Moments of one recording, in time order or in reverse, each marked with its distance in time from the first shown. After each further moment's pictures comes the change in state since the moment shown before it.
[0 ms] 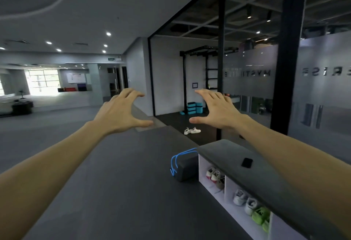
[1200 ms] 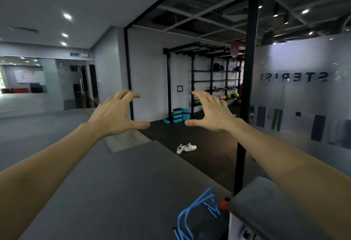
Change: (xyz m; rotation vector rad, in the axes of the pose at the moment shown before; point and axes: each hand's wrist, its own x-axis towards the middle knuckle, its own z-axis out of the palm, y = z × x) left_hand 0.659 -0.528 0.524 -0.097 -0.026 0.083; right_hand 0.755 0.141 0.546 -0.086 -0.029 0.160
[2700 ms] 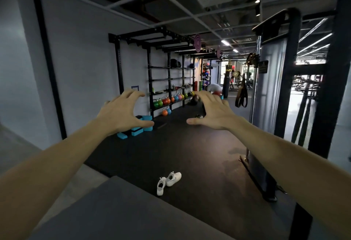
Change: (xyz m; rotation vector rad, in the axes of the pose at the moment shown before) left_hand 0.857 -0.474 0.639 -0.221 -0.040 0.320; right_hand 0.839 0.233 0.578 -0.172 -0.015 0.349
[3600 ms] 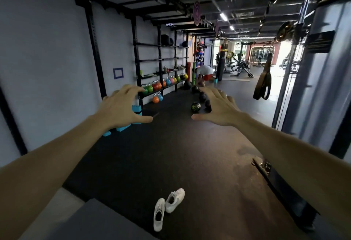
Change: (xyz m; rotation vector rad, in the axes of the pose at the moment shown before) left_hand 0.507 -0.266 0.397 -0.055 -0.115 0.036; right_hand 0.525 0.202 0.373 -0.011 -0.065 0.121
